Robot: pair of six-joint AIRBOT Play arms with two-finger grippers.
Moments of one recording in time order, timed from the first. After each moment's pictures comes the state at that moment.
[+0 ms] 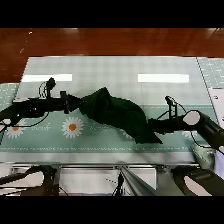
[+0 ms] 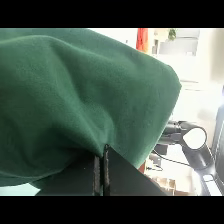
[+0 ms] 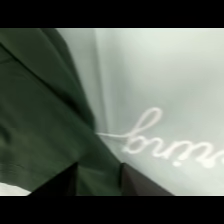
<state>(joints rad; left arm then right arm) 0.13 -1.38 0.66 0.10 -1.31 -0.85 0.17 -1.02 0.49 -1.00 0.87 1.58</state>
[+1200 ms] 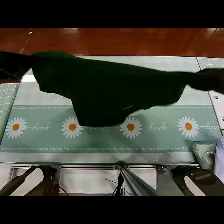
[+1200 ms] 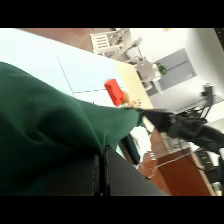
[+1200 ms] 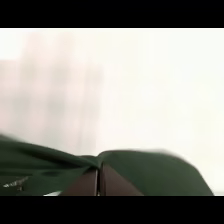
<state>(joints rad) 0.46 -1.06 1.07 0.07 -1.54 -1.00 0.18 -0.70 1.11 -1.61 1.04 1.73</state>
